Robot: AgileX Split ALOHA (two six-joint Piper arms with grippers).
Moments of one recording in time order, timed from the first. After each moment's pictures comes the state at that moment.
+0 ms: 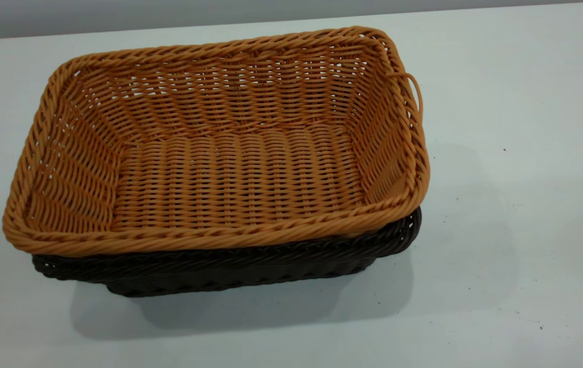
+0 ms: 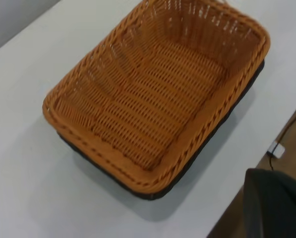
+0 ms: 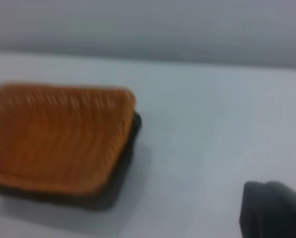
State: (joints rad) left arm -0.65 0.32 -0.72 -0.09 1.12 0.28; right arm 0.31 0.00 -0.58 0.03 1.07 0.02
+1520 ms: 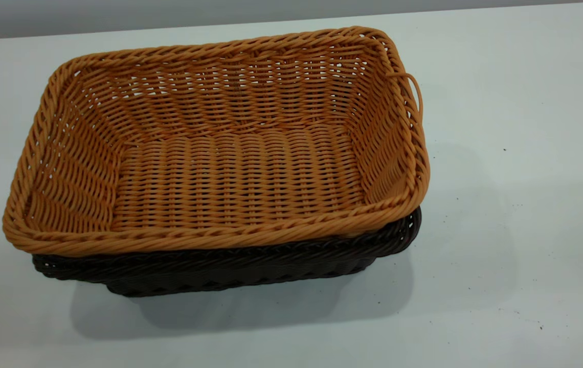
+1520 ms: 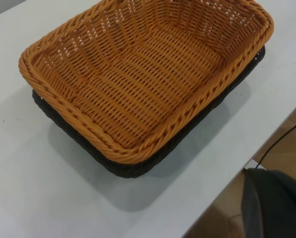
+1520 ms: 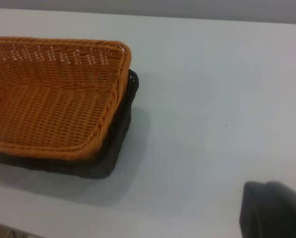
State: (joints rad) left arm -0.65 0.00 -0.45 -0.10 1.08 0.16; right arm 0.31 0.00 -0.48 0.05 1.06 0.02
